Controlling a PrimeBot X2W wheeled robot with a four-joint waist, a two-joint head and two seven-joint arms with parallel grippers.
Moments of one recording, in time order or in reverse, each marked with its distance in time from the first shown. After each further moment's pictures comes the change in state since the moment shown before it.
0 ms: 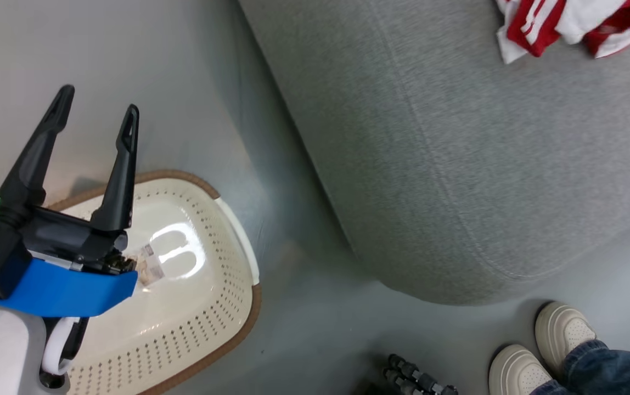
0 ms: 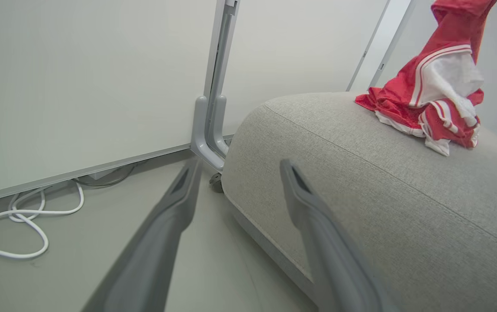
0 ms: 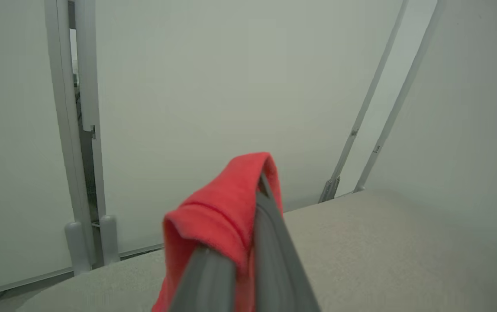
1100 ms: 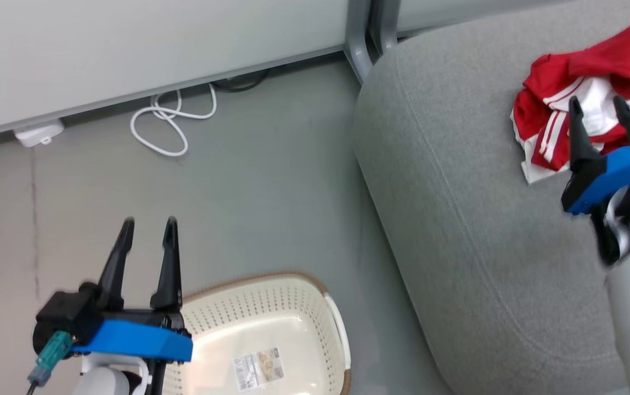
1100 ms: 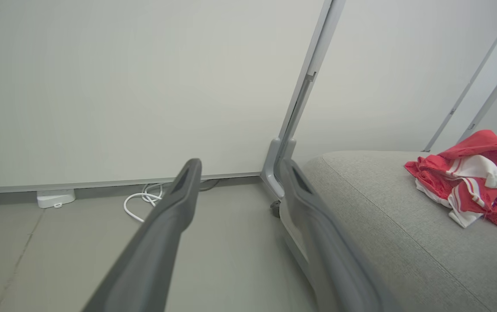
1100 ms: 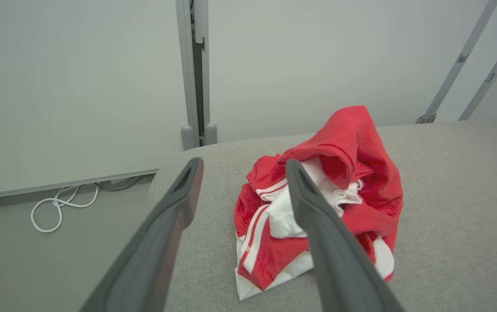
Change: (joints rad) left arm 0.139 -0.227 -0.016 0.403 -0.115 0.018 -0.169; right arm 0.484 0.095 0.197 0.380 -0.153 0.000 -0.233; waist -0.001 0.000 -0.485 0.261
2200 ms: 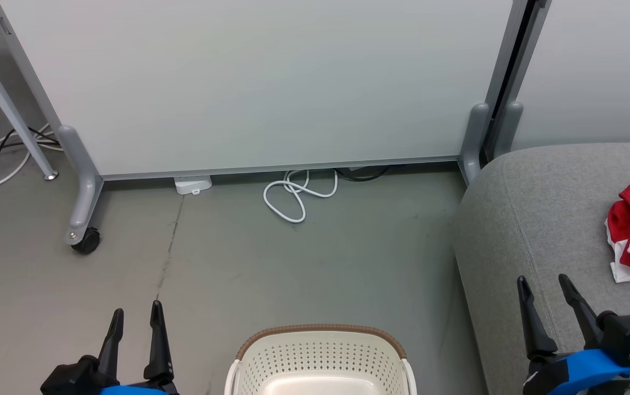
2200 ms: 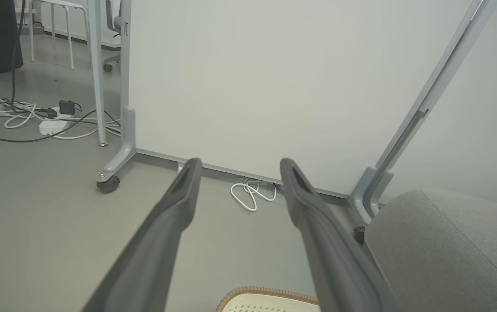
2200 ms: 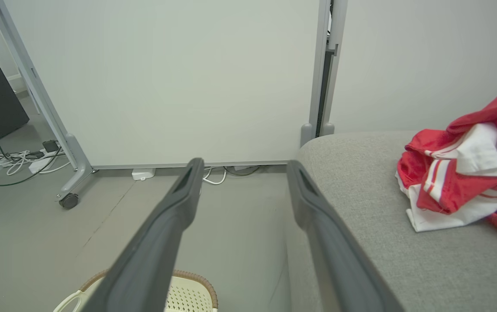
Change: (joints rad) left arm 0.193 -0.125 0.177 0.112 0.058 -0.010 0.000; right arm 0.800 0.168 0.061 -0.706 0.072 0.000 0.058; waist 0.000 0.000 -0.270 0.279
